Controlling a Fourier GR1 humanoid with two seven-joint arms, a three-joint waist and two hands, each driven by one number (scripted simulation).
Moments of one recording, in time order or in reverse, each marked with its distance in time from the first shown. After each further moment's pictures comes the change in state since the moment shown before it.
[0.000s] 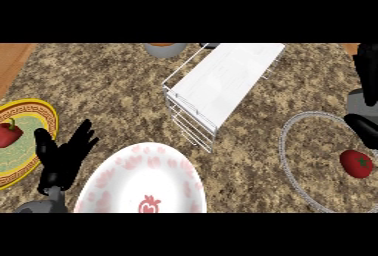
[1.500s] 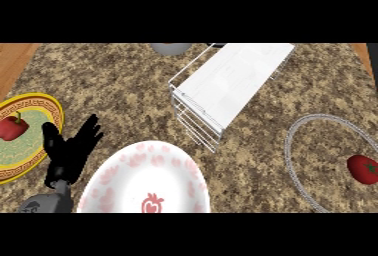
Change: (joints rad) left arm -0.039 -0.032 0.006 0.004 -0.030 -0.019 0.015; right arm -0.621 0.064 0.186 0.894 0.384 -0.227 -0.328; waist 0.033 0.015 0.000
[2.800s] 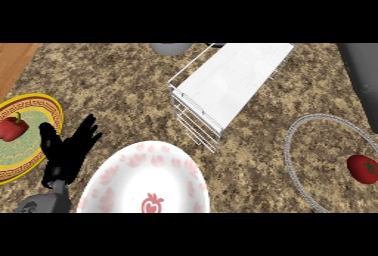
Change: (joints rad) left arm -0.001 -0.001 0.026 0.008 -0.017 -0.017 -0.007; right arm -0.181 0.079 -0.104 0.446 0.084 -0.148 -0.195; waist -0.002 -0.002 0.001
